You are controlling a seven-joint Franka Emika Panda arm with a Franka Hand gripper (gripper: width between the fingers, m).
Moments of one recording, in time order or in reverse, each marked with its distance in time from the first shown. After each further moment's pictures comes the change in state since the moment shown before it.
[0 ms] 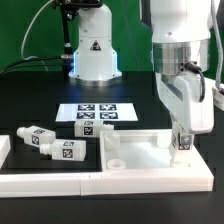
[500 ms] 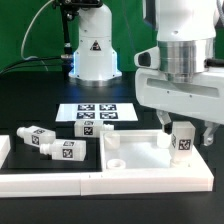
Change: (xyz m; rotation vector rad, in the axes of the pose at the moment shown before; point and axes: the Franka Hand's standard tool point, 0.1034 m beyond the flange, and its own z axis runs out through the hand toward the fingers) arm -0.013 0.001 -0.001 -0.009 -0.008 -0.722
